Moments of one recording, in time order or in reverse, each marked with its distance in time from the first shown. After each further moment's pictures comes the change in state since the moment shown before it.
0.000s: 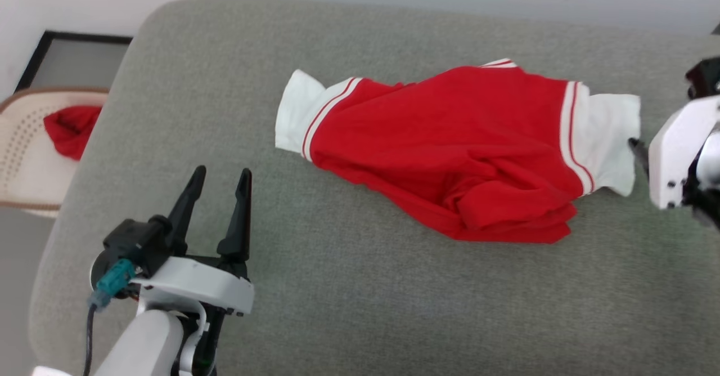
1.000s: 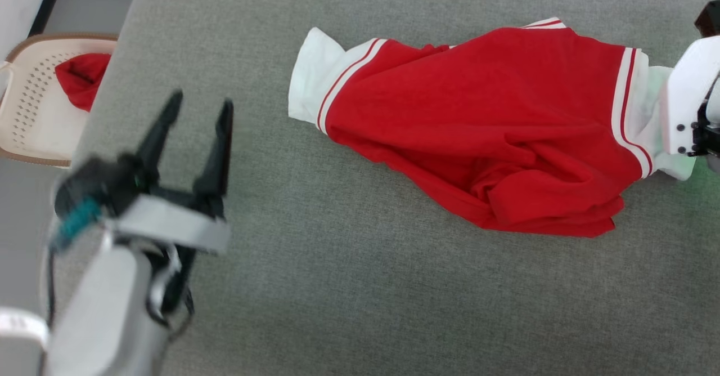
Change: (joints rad) left arm -0.109 -0.100 0.217 0.027 0.226 -0.223 0.022; right arm -0.285 0.016 0.004 0.335 -0.124 0.000 0.091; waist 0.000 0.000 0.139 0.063
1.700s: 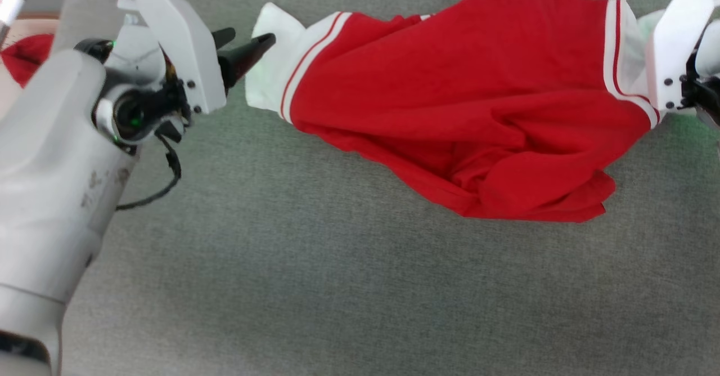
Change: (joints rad) left arm -0.714 0.198 -0.523 0.425 -0.716 -0.012 0.759; right arm -0.105 0.023 0.090 -0.013 0.002 0.000 -0.030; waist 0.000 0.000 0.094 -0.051
